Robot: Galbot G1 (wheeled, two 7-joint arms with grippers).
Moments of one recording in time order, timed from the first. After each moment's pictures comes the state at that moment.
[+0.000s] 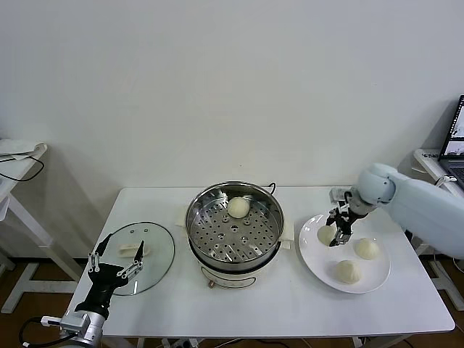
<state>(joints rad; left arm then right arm) 1.61 -1.43 -0.77 -2.08 -0.02 -0.03 0.24 0.34 0.63 -1.11 1.31 0.21 -0.37 -1.12</state>
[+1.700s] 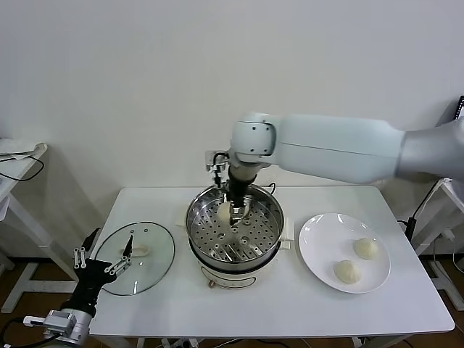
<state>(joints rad) 1.62 -1.41 -0.83 -2.13 -0.04 -0.03 0.25 0.68 1.29 -1.37 1.31 0.65 -0.74 -0.96</state>
